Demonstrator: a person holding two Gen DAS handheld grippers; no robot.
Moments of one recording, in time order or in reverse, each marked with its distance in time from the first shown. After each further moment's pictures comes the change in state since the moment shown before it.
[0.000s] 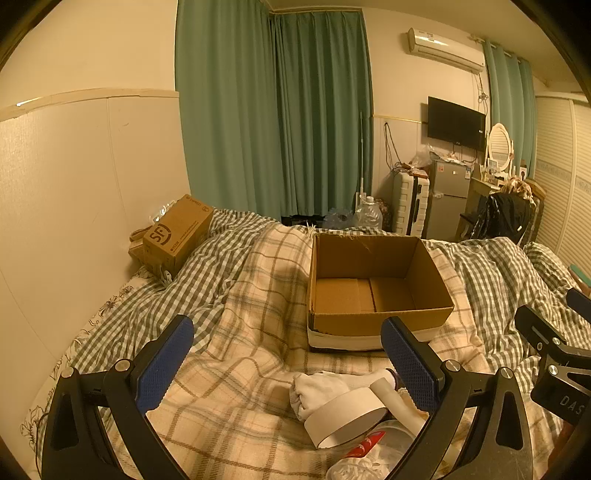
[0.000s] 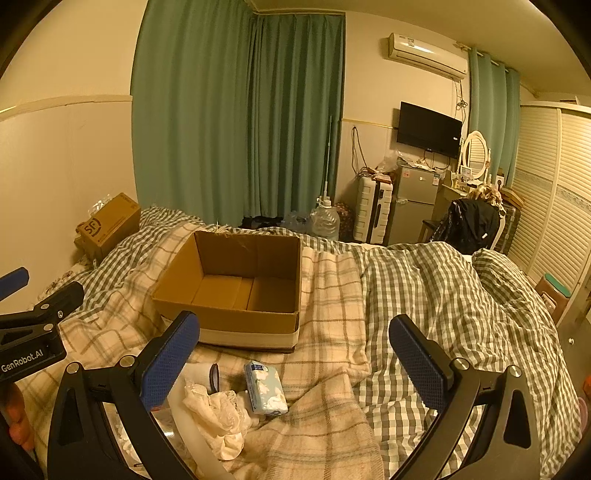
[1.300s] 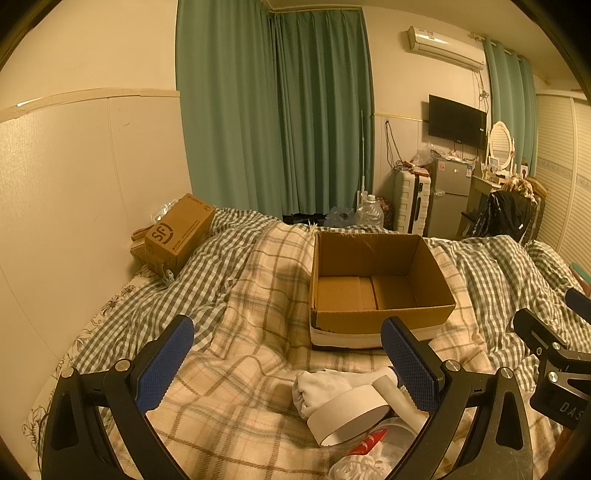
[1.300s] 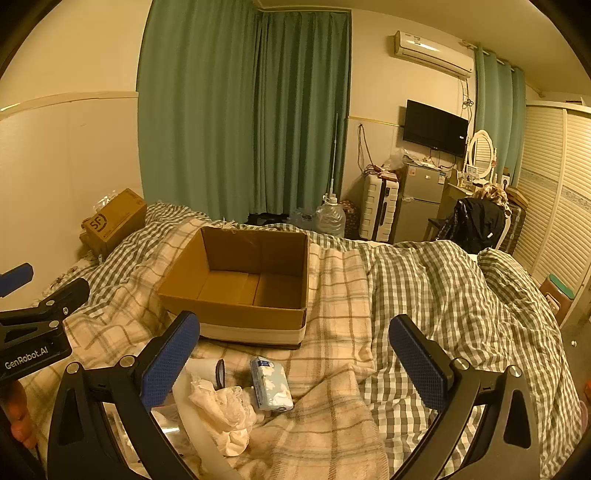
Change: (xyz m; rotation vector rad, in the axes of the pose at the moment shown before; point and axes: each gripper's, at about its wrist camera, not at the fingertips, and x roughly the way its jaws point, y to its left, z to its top) left arm 0.000 -0.001 -0.001 0.006 0.001 -0.005; right arm -0.001 0.007 0.001 -0.013 0.016 0.021
